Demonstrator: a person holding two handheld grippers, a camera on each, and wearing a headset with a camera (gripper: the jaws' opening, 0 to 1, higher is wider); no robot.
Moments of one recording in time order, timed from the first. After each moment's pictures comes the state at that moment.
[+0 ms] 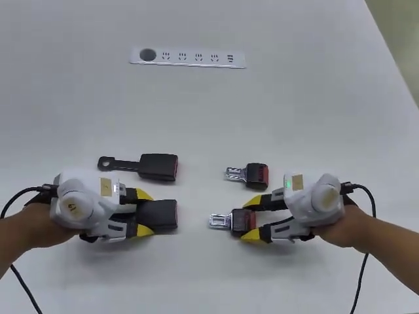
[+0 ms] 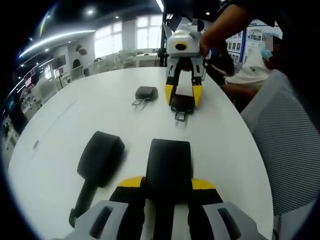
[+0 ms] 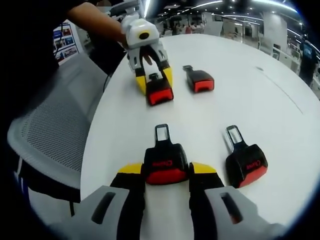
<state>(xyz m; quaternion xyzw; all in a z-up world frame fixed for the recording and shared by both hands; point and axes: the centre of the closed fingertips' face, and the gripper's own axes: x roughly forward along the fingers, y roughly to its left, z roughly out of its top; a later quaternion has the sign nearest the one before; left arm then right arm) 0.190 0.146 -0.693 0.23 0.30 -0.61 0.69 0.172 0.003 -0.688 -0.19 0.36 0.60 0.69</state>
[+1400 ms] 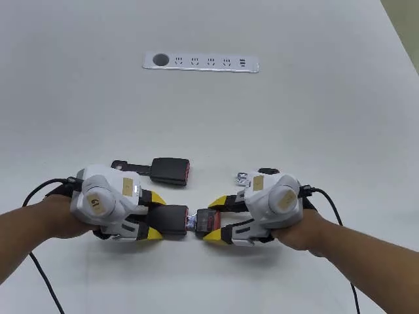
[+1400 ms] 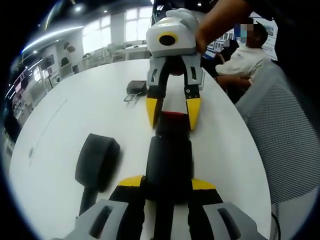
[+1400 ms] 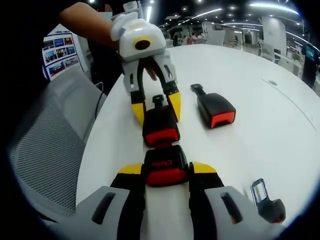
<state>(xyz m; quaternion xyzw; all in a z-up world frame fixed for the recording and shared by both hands) 0.188 0.143 -0.692 0.27 0.32 -0.63 0.65 0.185 0.087 -0.691 -0.15 0.33 0.61 0.70</state>
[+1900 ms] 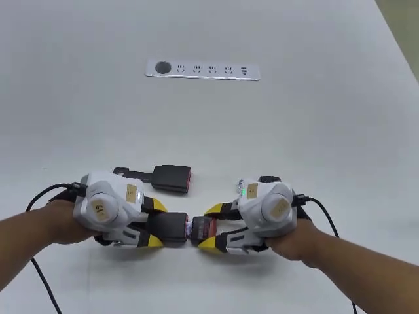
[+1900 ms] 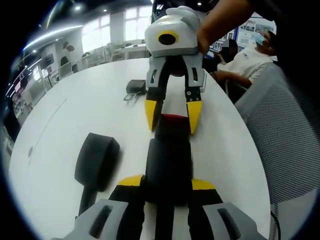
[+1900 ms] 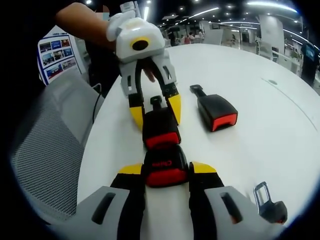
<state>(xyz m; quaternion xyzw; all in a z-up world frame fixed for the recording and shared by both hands) 0.188 0.146 -0.692 0.27 0.32 -0.63 0.65 0.186 0.095 -0.690 -0.14 0.33 0.61 0.71</state>
